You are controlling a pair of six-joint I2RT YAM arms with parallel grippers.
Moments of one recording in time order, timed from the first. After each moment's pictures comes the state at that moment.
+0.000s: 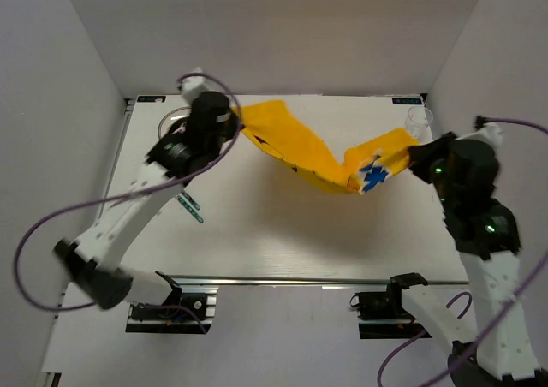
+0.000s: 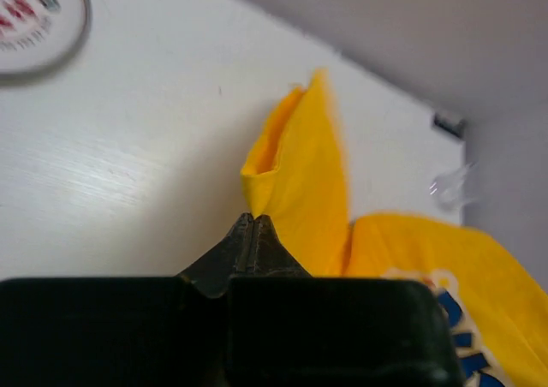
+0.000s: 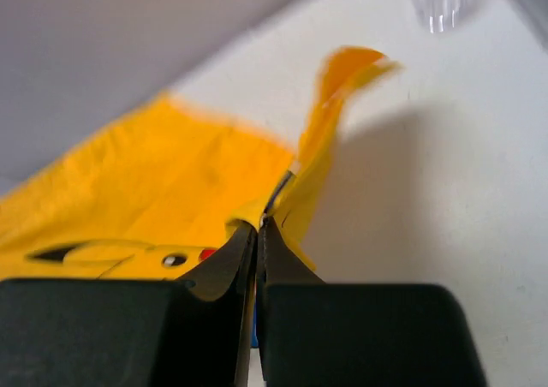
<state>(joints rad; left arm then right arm) -0.65 1.50 1.58 -0.61 -0.49 -0.80 0.20 0.83 1.16 -0.76 0.20 0.64</state>
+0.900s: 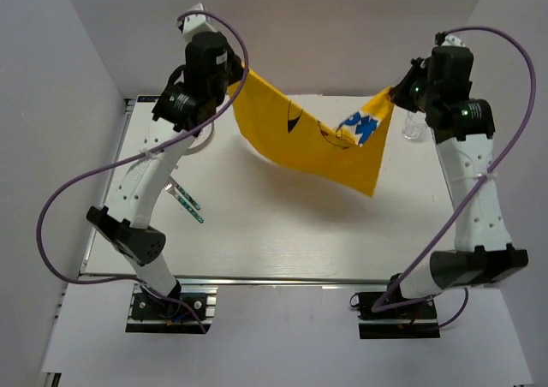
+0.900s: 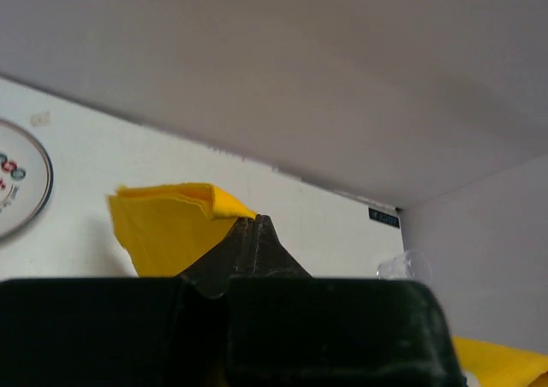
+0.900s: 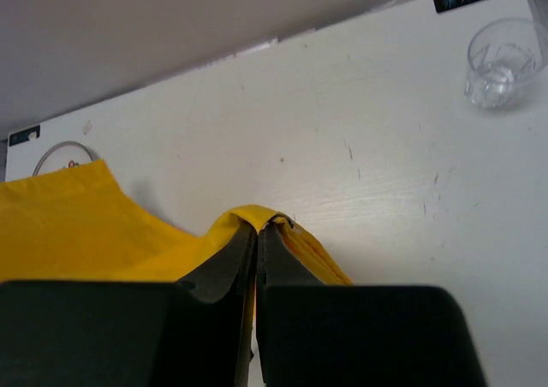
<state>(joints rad) -0.55 1.67 2.08 -0.63 -0.48 -0.63 0.15 1.41 1.82 -0.85 0.04 0.42</state>
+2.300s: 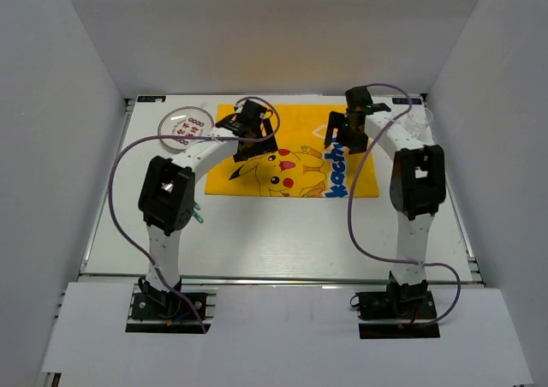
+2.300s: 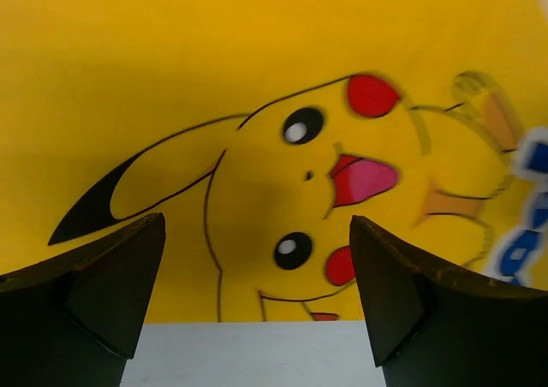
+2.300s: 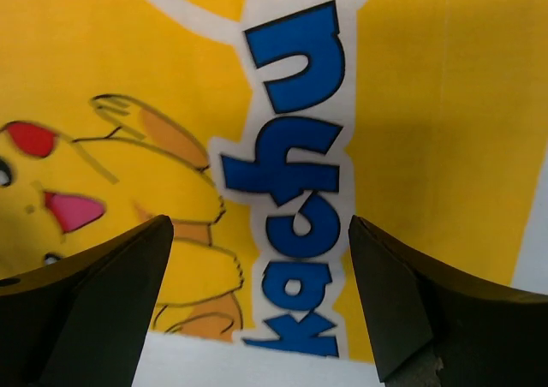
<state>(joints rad) -0.51 2.00 1.66 -0.54 -0.17 -0.66 0.23 2.05 1.70 -0.66 -0.08 0.36</state>
